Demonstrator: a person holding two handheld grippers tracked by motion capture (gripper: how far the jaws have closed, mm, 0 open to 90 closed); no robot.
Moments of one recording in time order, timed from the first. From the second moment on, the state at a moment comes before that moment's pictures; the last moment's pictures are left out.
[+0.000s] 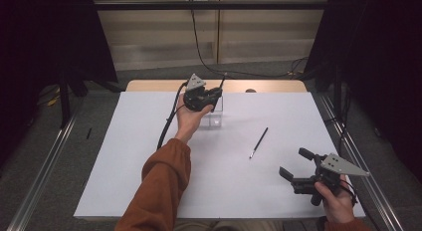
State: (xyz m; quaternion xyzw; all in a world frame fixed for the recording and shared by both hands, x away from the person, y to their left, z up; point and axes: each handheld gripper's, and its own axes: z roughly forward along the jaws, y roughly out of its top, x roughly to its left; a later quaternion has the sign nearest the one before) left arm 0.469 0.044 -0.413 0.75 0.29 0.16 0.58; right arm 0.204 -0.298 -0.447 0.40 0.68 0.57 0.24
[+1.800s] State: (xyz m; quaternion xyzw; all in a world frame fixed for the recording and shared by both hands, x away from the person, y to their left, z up) left arm 0.463 0.059 -0.426 0.76 0.32 0.13 0.55; right arm 0.204 -0.297 -0.447 0.40 0.68 0.57 0.24
